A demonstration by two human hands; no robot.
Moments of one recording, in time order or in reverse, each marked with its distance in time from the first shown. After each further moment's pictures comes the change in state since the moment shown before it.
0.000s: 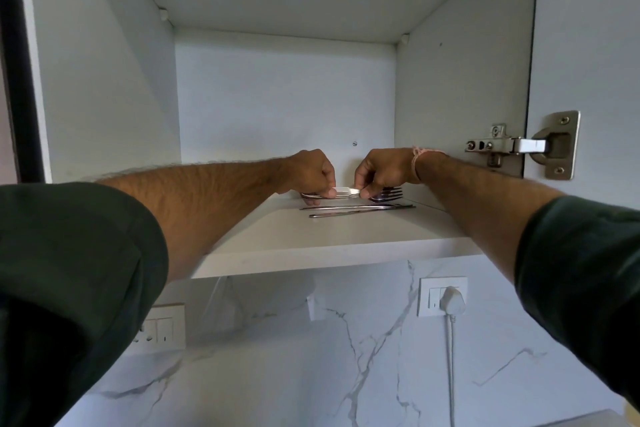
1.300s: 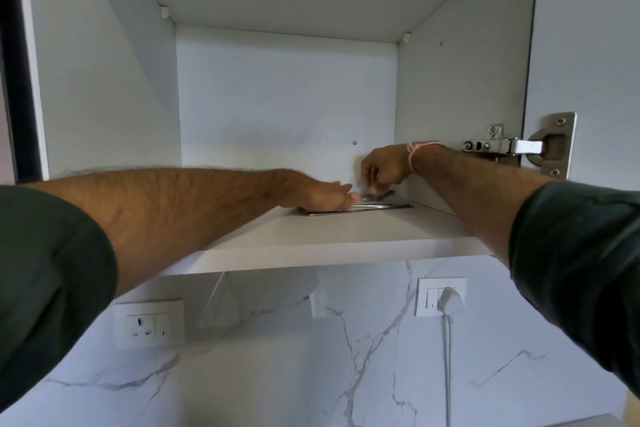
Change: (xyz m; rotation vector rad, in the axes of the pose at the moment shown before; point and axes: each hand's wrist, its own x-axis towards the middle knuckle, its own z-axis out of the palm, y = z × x) left_hand -0.015 0.020 0.030 0.230 -0.348 -0.096; right_hand 0.008 0.006 -0.011 -0.253 -0.024 0.128
